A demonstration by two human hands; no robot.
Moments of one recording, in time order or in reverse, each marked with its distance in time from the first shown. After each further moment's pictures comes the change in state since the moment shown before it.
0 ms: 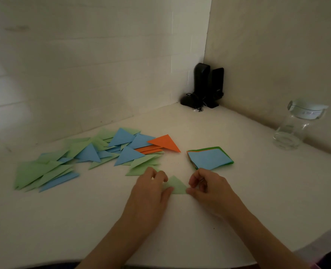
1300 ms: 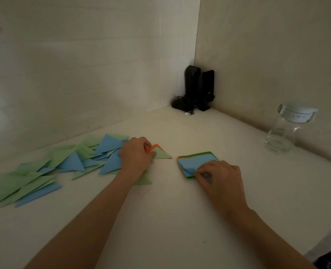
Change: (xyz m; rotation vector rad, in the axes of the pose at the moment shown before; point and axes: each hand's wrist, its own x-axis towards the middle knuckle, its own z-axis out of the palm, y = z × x) left_hand 0.141 -0.043 0.029 -0.011 0.135 -0.281; right_hand 0.029 0.042 -0.022 -0.438 0.478 -0.215
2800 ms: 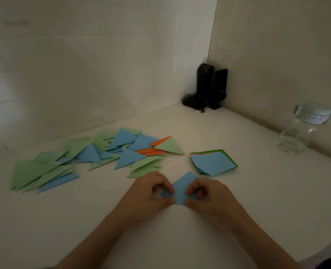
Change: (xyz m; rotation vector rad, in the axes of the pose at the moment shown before) left_hand -0.113 -0.028 -0.043 -0.400 -0.352 0.342; right_hand -0.028 -0.052 -0.007 0.399 -0.498 0.182
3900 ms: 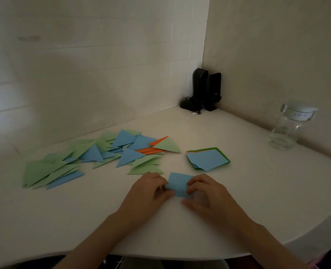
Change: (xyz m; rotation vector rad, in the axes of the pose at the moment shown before) left_hand -0.013 0.010 0.012 0.300 0.103 0.123; right_hand -0.019 0.019 -0.002 -0.092 0.046 -0.363
